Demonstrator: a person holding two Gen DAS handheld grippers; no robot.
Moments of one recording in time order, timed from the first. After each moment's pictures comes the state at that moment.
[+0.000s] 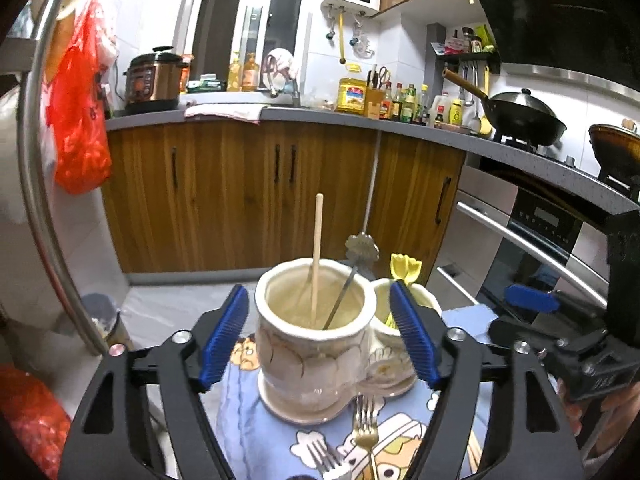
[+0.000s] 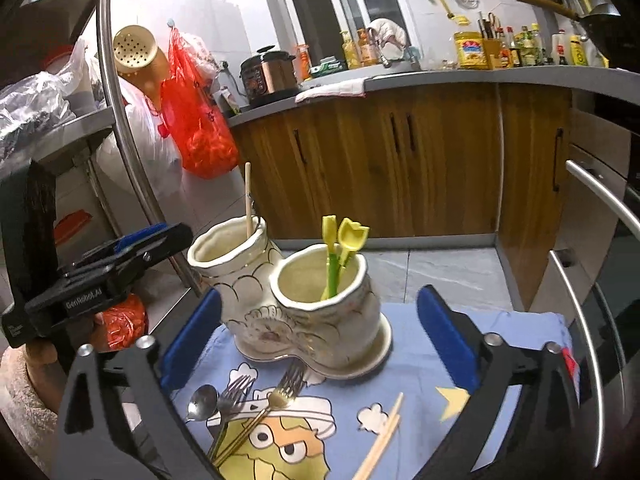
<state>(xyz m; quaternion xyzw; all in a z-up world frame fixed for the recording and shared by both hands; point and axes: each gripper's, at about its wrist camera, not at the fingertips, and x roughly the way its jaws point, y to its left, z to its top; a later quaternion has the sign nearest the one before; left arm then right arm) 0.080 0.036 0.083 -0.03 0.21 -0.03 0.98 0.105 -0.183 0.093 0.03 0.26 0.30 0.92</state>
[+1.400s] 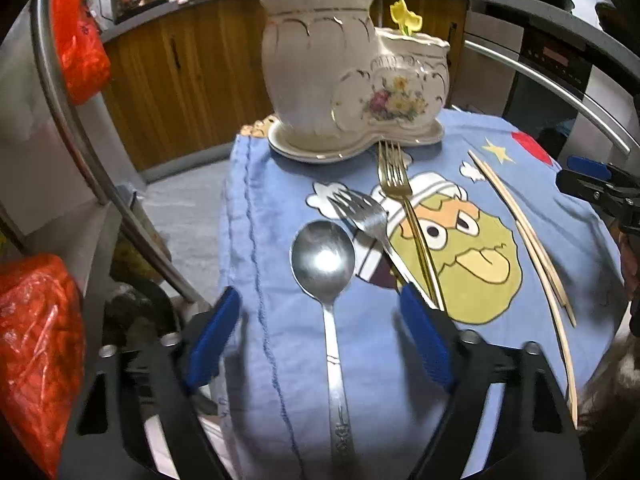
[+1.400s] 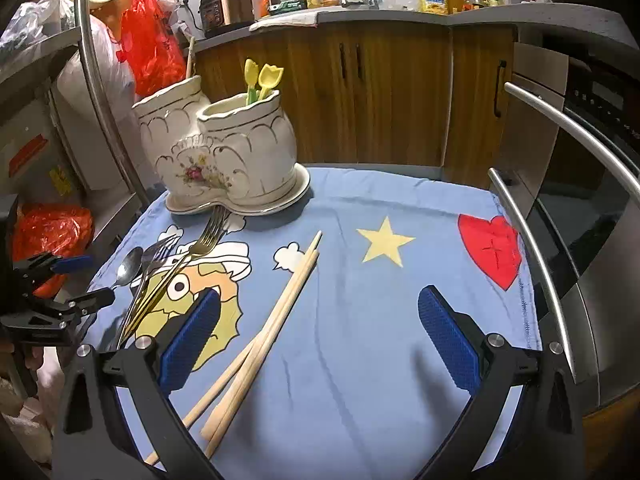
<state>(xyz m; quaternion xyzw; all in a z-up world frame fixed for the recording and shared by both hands) -0.001 0.039 -0.046 0.03 0.43 -0.02 0.90 0.053 -0.236 0.008 -0.04 0.36 0.22 0.90</state>
